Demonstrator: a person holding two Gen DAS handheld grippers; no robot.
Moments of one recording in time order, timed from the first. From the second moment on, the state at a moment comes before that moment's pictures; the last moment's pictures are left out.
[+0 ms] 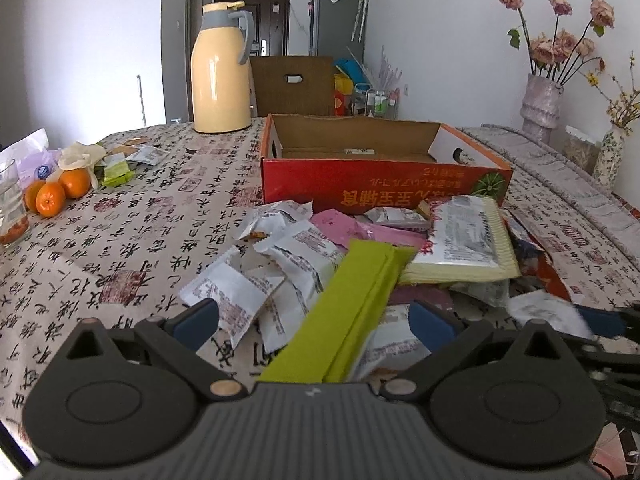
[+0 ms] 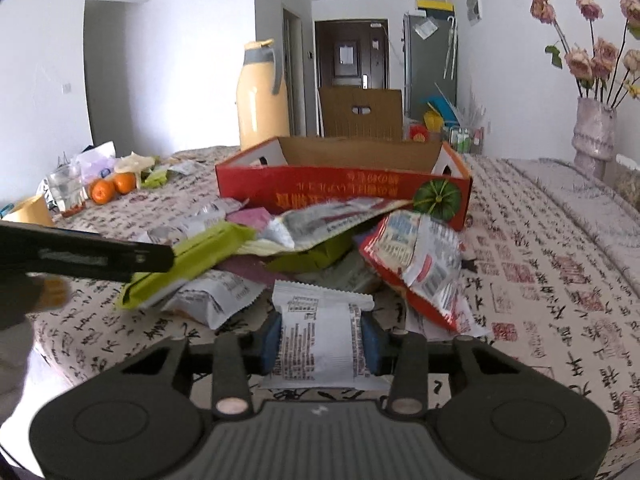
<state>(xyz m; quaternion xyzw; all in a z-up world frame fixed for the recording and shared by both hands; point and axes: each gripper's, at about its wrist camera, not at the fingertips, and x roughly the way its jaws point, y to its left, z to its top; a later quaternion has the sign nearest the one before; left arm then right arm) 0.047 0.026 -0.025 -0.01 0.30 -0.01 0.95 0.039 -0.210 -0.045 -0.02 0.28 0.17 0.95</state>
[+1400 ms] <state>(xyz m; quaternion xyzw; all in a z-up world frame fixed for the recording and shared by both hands) 0.052 0.006 -0.012 0.01 0.28 -0.06 0.96 0.030 -0.250 -0.027 0.01 0.23 0.13 0.96</state>
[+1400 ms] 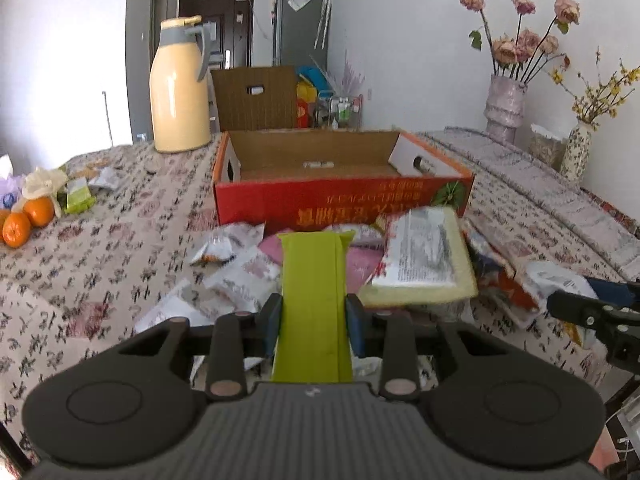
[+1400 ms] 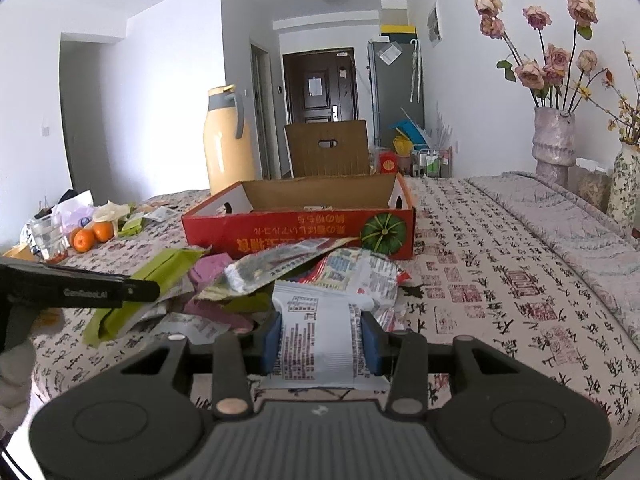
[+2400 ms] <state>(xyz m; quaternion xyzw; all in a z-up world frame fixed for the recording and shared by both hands) 0.184 -0.020 0.062 -0.02 0.22 0.01 0.98 0.215 -0.252 0.032 0.01 0.20 0.11 0.97</state>
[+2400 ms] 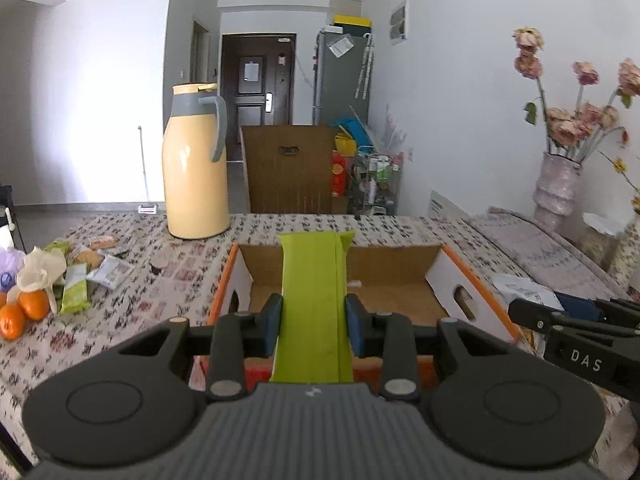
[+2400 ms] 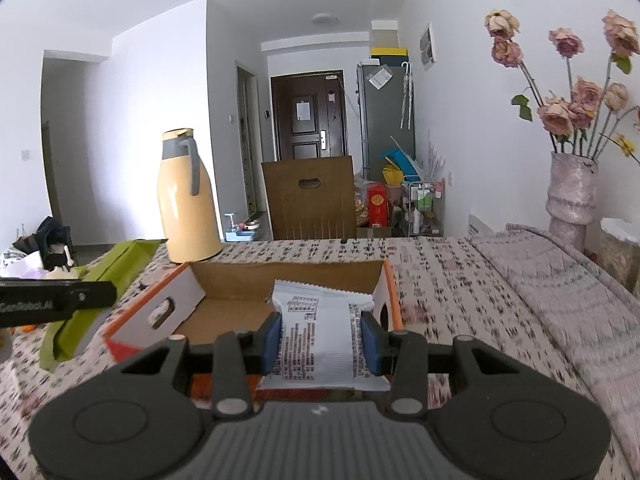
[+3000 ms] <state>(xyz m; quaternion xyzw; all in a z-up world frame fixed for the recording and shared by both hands) 0.289 -0.010 0.019 -0.03 0.28 0.05 0.96 0.342 -0.227 -0.005 -0.01 0.28 0.12 0.95</state>
